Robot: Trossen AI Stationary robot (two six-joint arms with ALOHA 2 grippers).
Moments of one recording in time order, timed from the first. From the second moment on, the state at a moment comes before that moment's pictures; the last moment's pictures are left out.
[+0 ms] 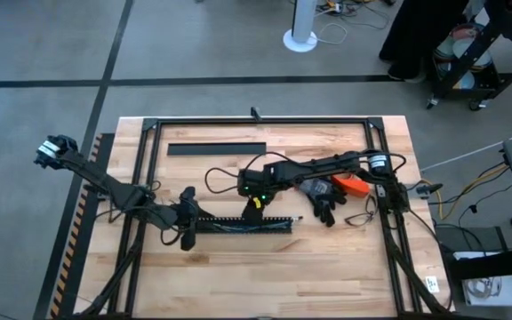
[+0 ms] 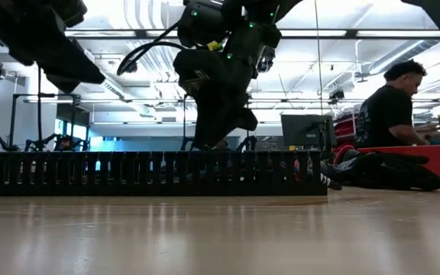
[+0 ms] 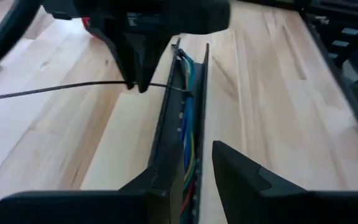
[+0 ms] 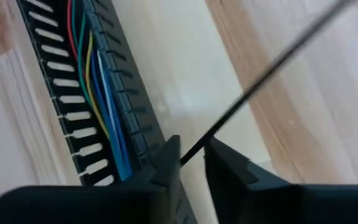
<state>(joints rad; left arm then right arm) -0.51 0.95 0.47 -0.07 -0.46 -0.46 -0.03 2.17 1.66 -0.69 -0.16 0.43</state>
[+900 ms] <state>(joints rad) -0.49 1.17 0.46 0.14 -0.46 -0.45 -0.02 2.18 1.61 -0.51 -0.09 0.55</state>
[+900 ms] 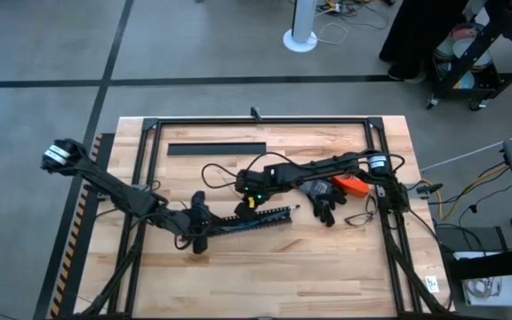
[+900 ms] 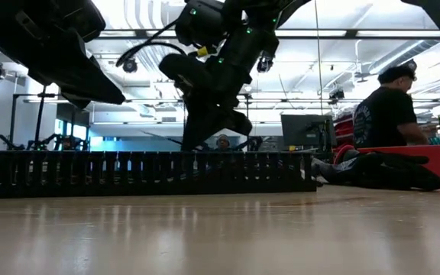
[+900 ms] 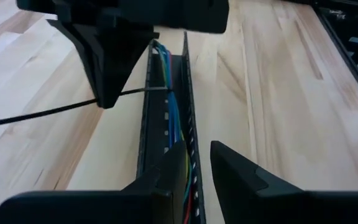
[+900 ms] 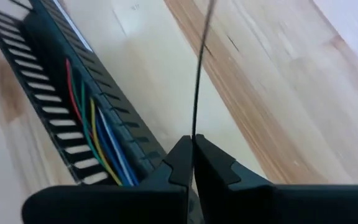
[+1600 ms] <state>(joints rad) -0.43 1.29 0.51 0.21 -0.46 -0.41 0.02 2.18 1.61 -0.56 0.01 0.77</state>
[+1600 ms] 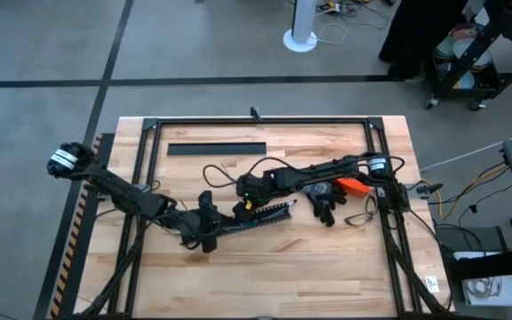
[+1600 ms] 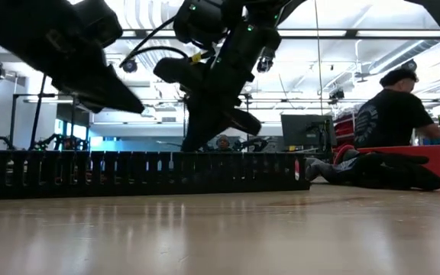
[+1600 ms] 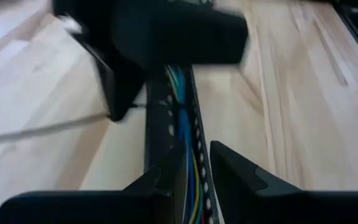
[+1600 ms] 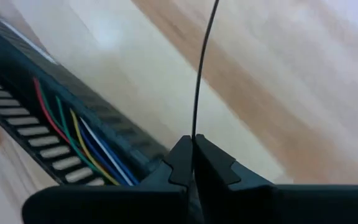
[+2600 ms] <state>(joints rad) -0.39 1.31 0.54 0.23 -0.43 -0.40 0.09 2.19 1.61 -0.54 0.24 0.93</state>
